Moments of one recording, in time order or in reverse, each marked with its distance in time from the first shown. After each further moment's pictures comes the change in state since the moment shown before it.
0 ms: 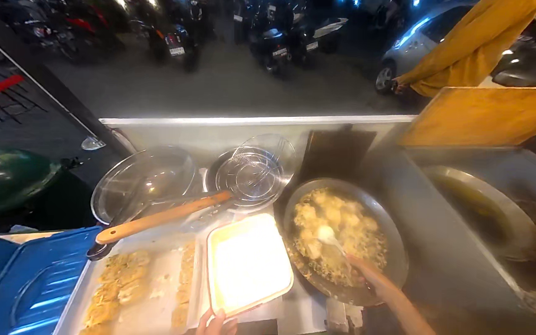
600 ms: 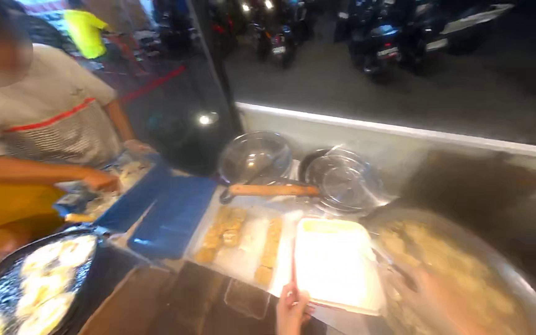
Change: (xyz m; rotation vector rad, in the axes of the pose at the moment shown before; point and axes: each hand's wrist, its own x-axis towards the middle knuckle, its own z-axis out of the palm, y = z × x) left_hand -0.007 0.011 0.007 -0.067 0.072 -0.008; right_hand -0.155 -0.139 0.178 -1.196 -0.057 -0.687
